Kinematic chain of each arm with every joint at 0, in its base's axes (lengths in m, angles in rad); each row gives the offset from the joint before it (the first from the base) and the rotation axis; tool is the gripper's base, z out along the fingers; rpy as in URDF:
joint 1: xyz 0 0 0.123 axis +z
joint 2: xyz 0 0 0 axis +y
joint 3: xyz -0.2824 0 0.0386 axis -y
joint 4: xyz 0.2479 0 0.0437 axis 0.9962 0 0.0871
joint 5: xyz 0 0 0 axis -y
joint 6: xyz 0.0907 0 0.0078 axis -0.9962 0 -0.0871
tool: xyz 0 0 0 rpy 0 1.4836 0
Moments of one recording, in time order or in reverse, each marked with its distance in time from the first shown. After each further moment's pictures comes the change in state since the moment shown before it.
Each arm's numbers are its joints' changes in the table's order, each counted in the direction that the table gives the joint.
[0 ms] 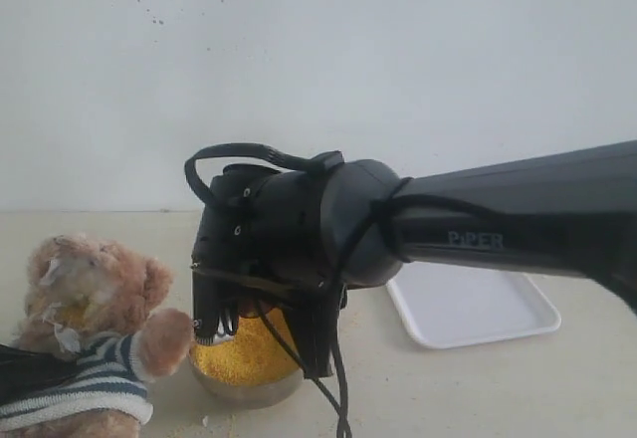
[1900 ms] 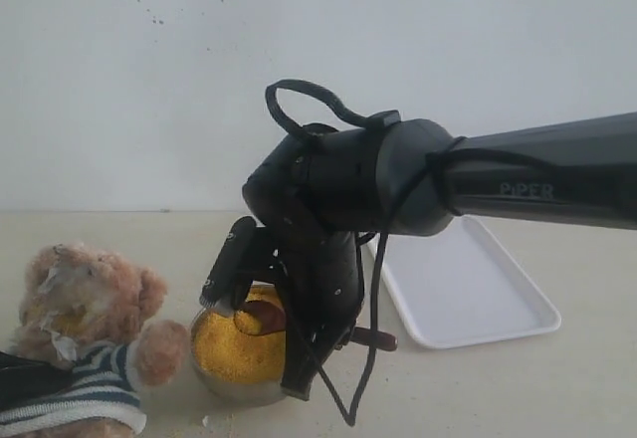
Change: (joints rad) left arm 0.000 0.000 0.004 0.007 0.056 -0.002; right arm -0.109 -0.036 0.002 0.441 0.008 -0.018
